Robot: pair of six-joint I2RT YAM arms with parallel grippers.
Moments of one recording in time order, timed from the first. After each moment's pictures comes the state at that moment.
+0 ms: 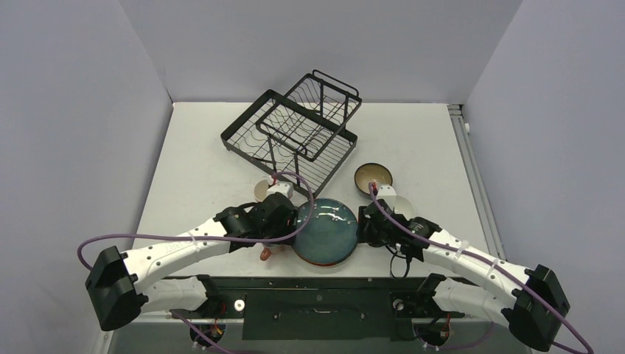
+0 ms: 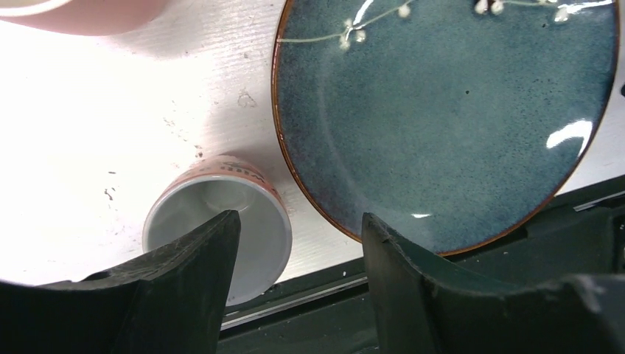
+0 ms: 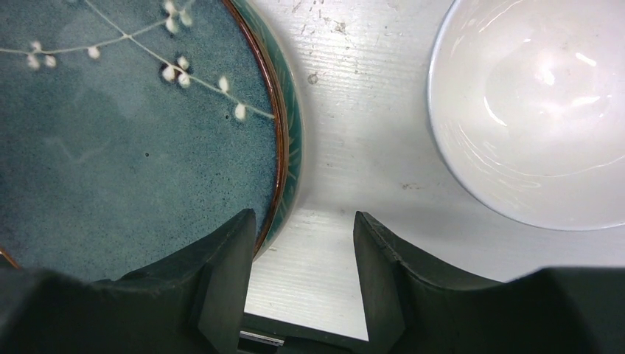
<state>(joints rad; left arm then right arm) -0.96 1.15 0.82 -0.65 -0.25 -0.71 0.82 1.01 0.60 -0.55 0.27 0.67</state>
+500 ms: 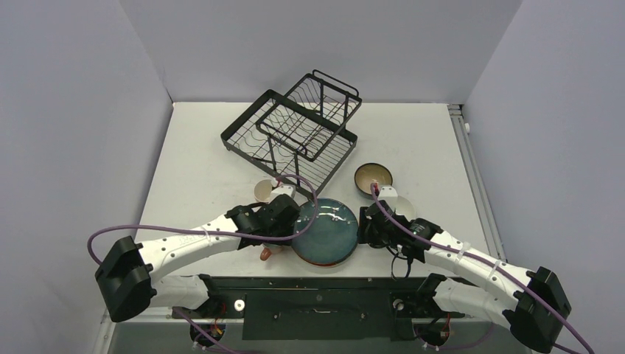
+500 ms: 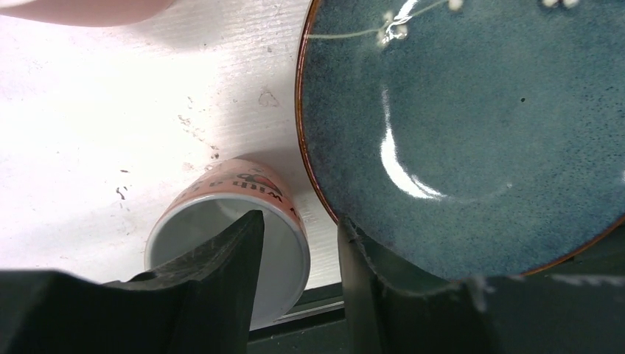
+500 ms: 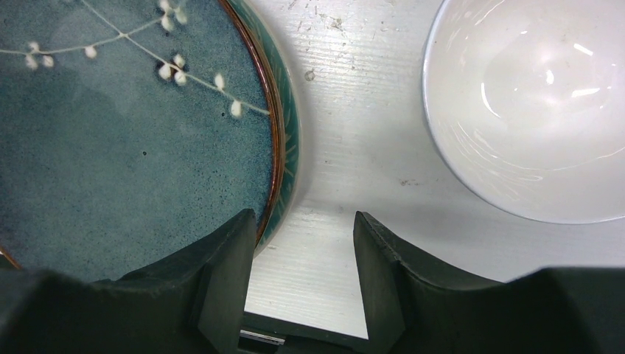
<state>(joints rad) -0.97 1.24 0.82 -0.65 -0.30 -0.72 0.82 0.99 0.59 -0.55 0.27 0.68</state>
